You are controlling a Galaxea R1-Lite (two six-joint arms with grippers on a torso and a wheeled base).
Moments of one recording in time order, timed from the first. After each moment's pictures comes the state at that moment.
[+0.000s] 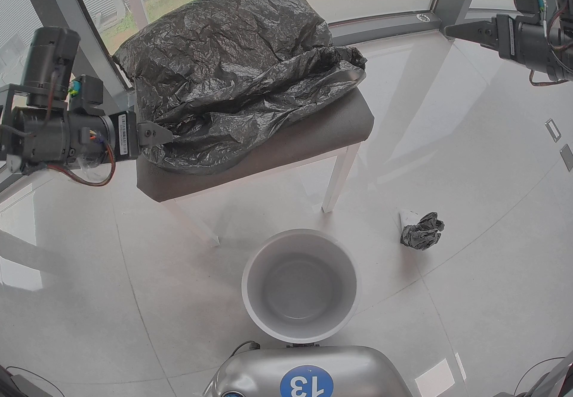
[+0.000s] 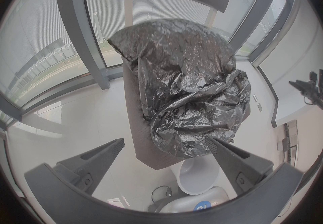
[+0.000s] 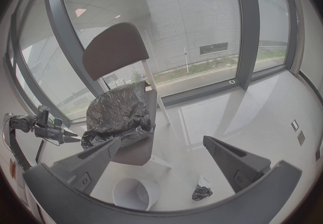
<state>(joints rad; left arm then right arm) -0.34 1.51 -1.32 0.32 0.10 -0.22 0.25 1.56 -1.73 0.31 0.17 0.04</state>
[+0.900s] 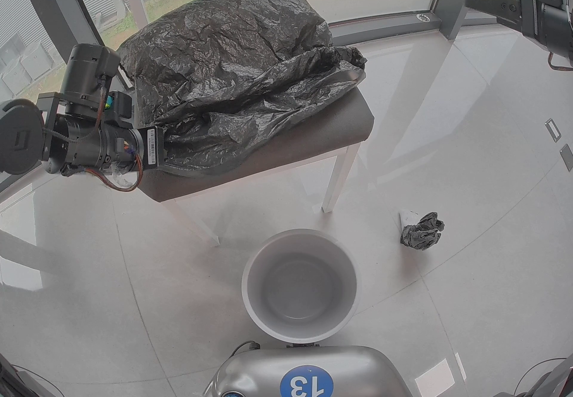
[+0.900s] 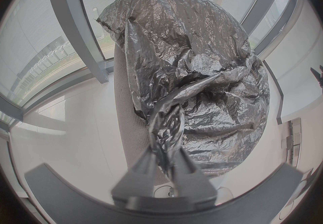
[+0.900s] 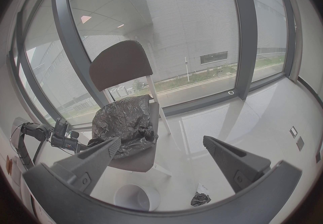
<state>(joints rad) -0.33 1.63 -1.35 0.28 0.11 -0.23 0.25 1.50 -1.75 0.31 0.18 0.04</state>
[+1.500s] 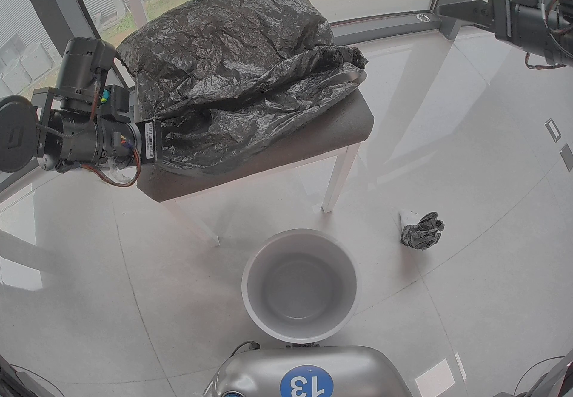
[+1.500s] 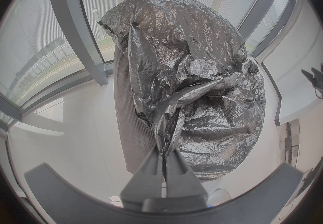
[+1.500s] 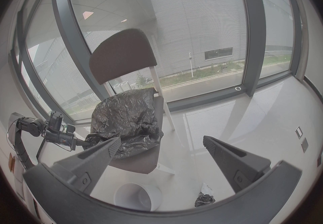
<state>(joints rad) -0.34 1.61 -1.35 0.28 0.11 -0.23 0.30 1.63 -1.82 0.31 0.18 0.03</state>
